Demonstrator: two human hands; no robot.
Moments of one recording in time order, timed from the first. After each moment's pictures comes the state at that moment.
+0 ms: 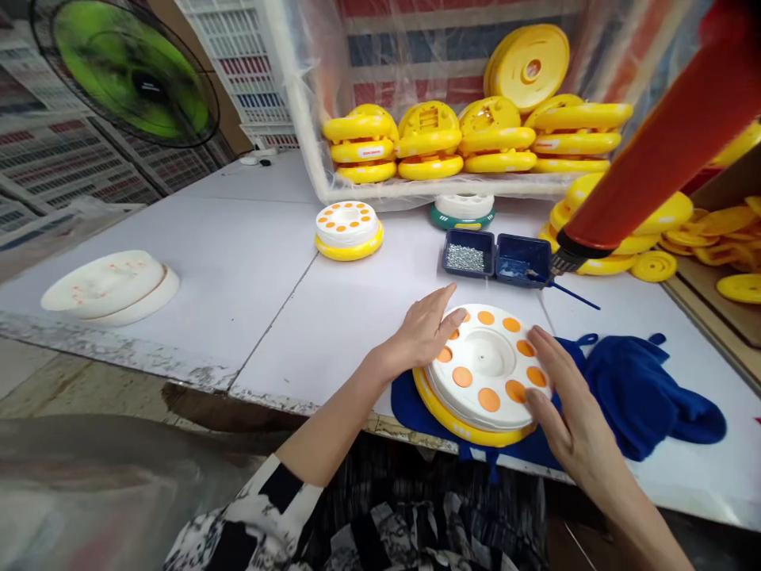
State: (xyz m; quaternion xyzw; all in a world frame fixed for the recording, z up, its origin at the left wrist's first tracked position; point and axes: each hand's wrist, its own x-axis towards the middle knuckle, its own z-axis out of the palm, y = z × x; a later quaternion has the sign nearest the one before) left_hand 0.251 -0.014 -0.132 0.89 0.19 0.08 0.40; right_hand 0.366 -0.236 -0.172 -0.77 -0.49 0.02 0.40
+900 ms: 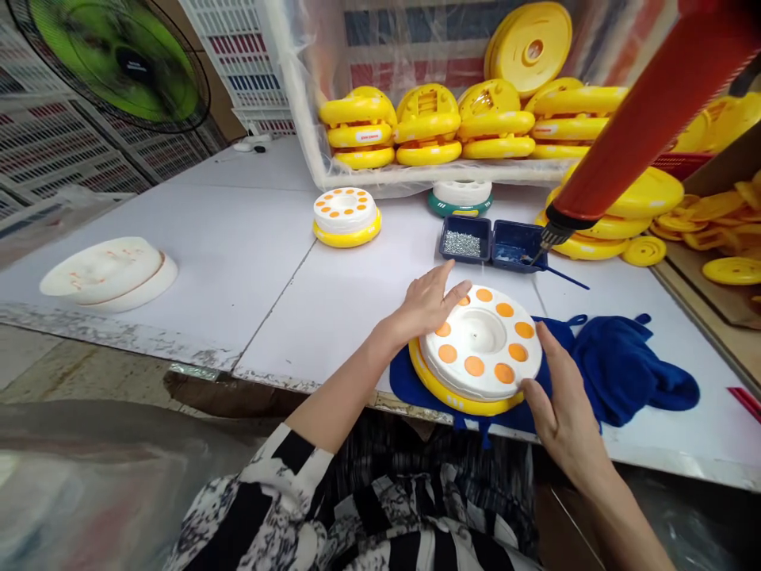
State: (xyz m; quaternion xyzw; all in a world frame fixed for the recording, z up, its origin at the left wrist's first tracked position) left_hand 0.270 -0.013 -0.136 0.88 0.21 0.08 0.41; right_hand 0.354 -0.253 -0.193 -0.81 -0.46 -0.01 0.38
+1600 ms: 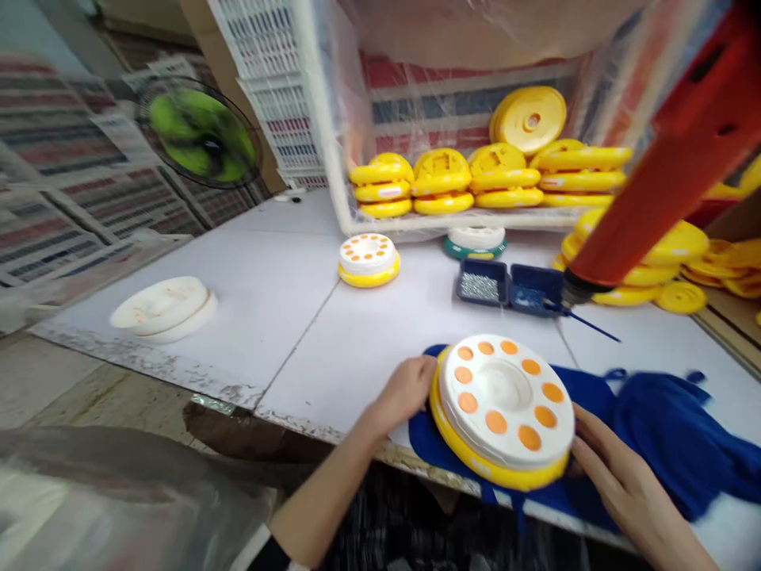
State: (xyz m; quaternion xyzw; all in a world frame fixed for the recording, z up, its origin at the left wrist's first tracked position) left_hand 0.201 -0.011 -0.167 0.80 0.32 0.10 0.51; right_hand 0.377 -0.273 -0.221 -0.79 -0.35 0.20 0.47
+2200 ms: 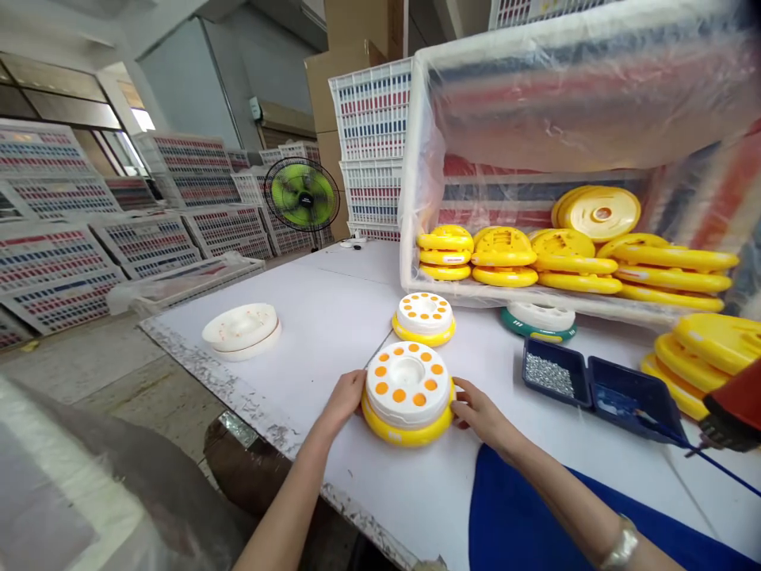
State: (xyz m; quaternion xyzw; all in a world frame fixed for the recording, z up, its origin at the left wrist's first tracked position) left_hand 0.077 0.134 -0.174 0.65 0.53 0.26 0.48; right_hand 0.318 0.013 -0.191 -0.60 -0.46 0.46 0.46
